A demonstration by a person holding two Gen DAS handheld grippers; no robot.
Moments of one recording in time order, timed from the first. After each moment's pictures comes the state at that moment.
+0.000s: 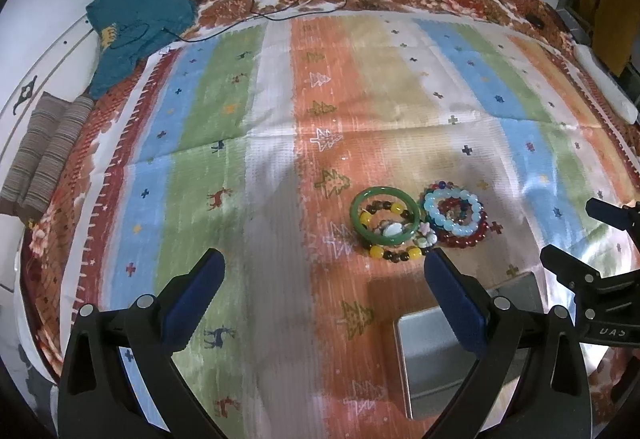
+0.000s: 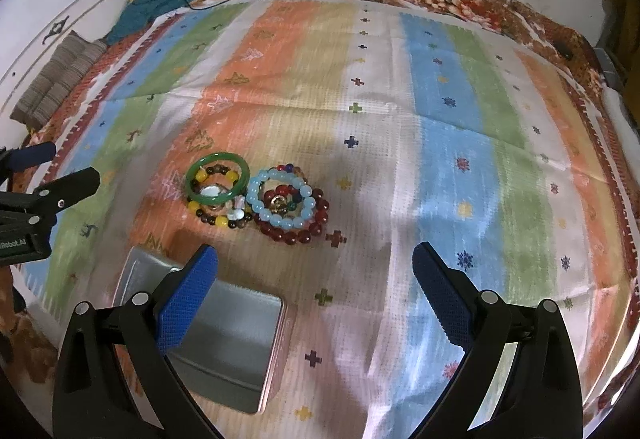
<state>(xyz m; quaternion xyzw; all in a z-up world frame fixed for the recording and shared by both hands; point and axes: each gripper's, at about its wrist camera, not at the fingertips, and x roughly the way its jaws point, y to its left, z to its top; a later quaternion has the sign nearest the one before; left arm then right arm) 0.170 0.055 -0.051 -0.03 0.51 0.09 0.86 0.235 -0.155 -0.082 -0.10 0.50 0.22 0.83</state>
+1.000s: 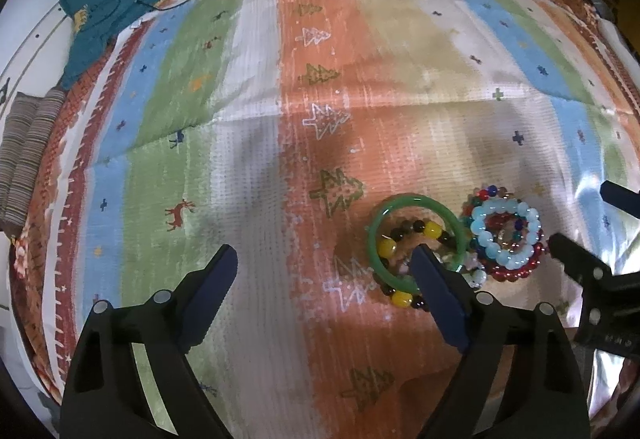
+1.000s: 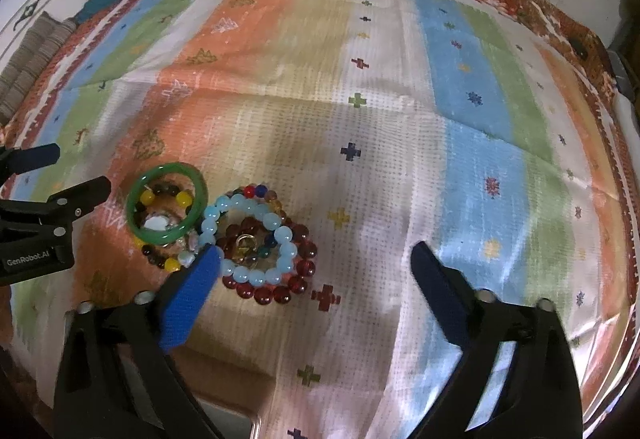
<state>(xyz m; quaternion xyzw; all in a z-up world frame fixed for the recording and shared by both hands) 0.244 0.067 -0.121 -0.02 0.57 0.09 0.82 0.297 -0.119 -0.133 -0.13 0.54 0.20 0.81</state>
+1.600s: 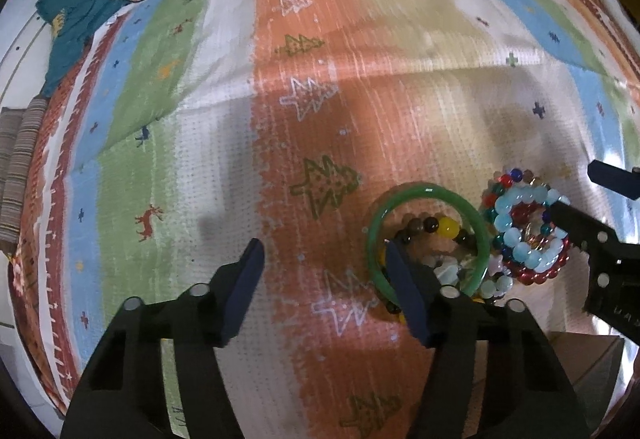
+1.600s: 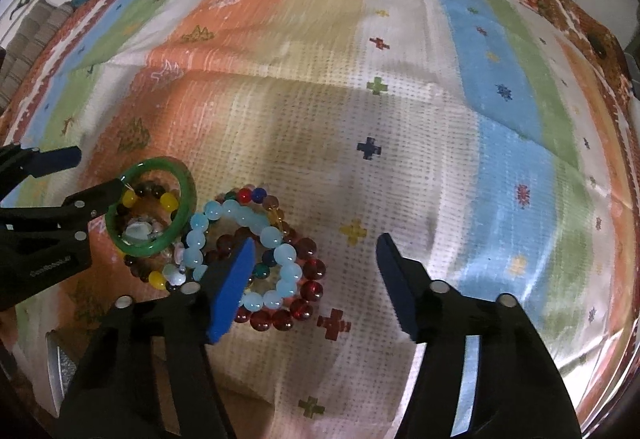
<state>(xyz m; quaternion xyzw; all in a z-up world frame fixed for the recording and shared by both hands) 0.265 0.062 -0.156 0.01 0.60 0.08 0.79 0.315 -0.104 -0.159 -0.14 0.56 0.21 0.79</state>
